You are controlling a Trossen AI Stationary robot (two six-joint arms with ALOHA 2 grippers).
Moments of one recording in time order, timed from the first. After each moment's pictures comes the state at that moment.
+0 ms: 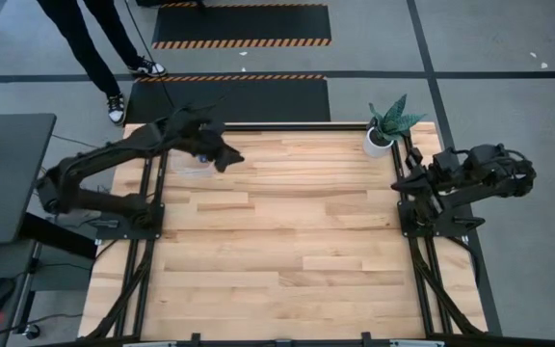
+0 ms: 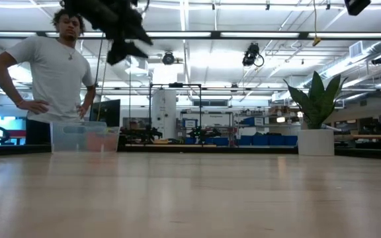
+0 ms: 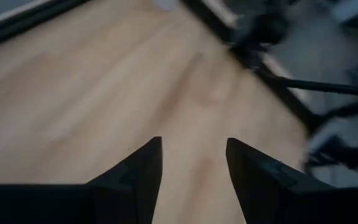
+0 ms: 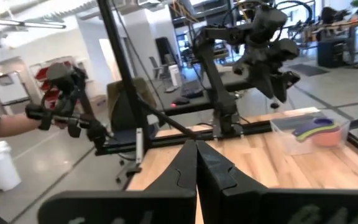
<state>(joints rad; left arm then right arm) 0.55 1.19 1.03 -0.48 0.38 -0.38 0.23 0.19 0.69 -0.45 0.06 0.22</state>
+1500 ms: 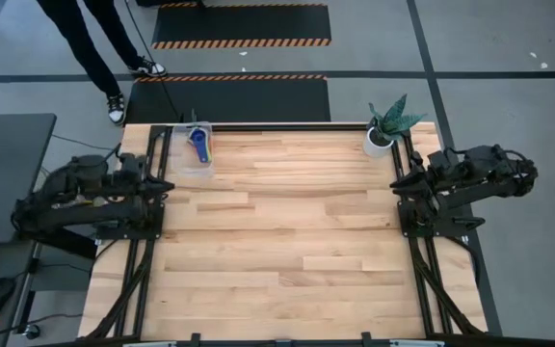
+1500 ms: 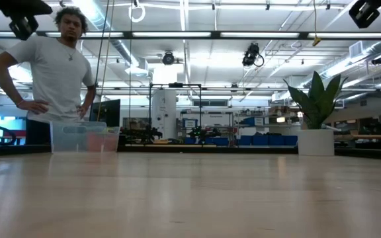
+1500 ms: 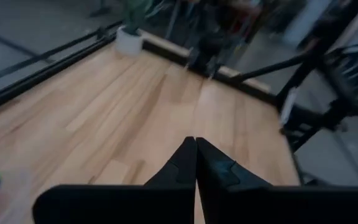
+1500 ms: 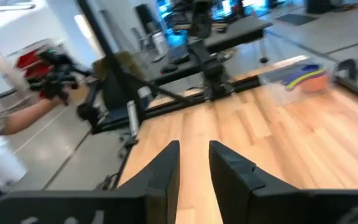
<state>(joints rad) 0.18 0.19 0.74 -0.83 0.04 -0.33 0.23 0.19 0.74 -0.66 0.09 0.36</state>
